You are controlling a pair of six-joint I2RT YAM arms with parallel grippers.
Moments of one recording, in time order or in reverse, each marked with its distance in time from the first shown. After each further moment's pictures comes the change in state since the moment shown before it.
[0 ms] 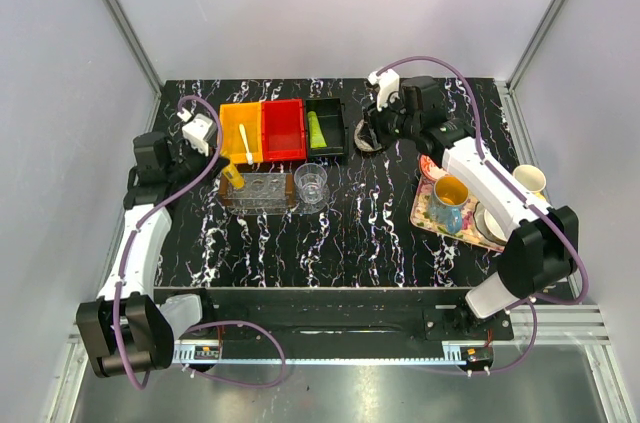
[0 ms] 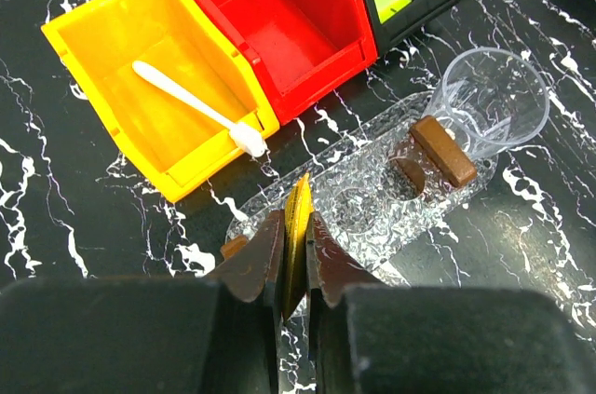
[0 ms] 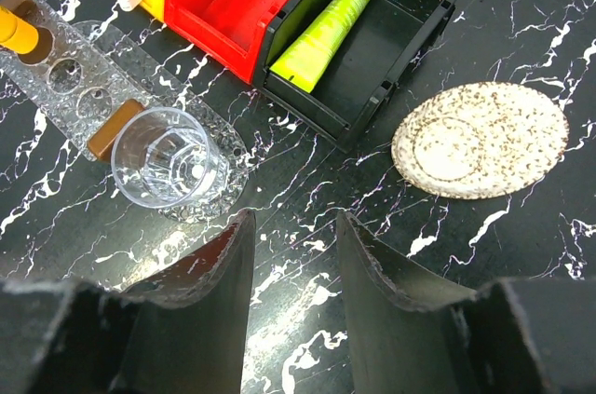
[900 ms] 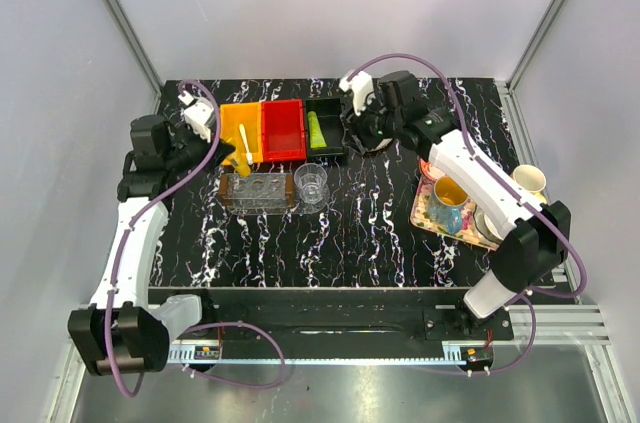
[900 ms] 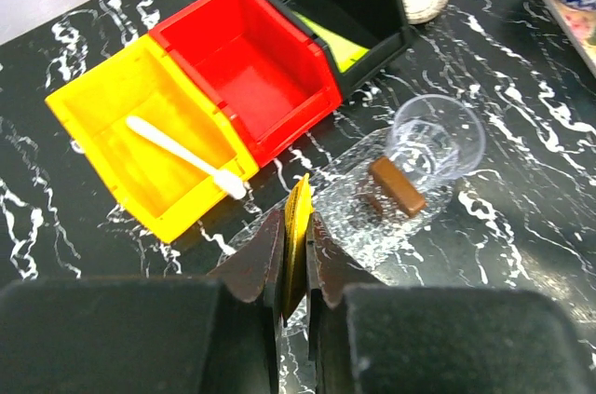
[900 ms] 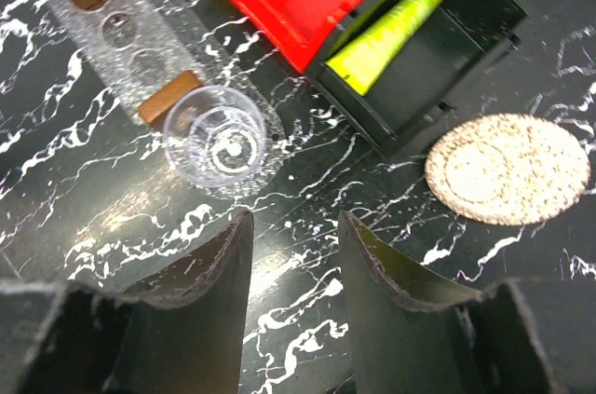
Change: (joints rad) left arm -0.091 0.000 0.184 -0.144 0.004 -0.019; right arm 0.134 0.056 0.175 -0.206 0.014 -0.134
